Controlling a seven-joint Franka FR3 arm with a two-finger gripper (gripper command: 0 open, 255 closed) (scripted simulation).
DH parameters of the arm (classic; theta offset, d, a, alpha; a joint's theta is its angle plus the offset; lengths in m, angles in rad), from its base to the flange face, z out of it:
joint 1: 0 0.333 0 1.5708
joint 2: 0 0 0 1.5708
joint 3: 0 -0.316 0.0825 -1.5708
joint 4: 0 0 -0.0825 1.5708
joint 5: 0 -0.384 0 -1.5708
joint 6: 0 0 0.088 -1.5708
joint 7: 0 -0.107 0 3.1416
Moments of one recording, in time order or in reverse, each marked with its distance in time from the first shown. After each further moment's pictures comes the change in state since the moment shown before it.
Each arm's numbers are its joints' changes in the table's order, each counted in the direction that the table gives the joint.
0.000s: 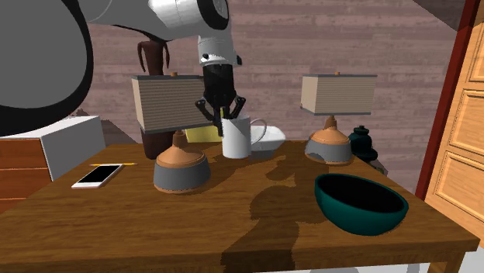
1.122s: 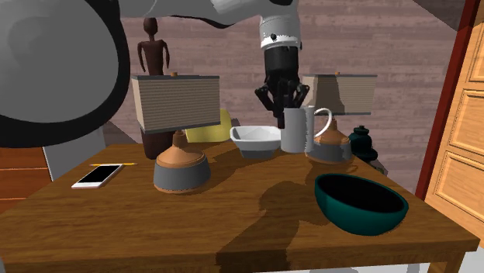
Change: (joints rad) arm -0.149 -0.100 0.156 0.201 0.018 -0.062 0.318
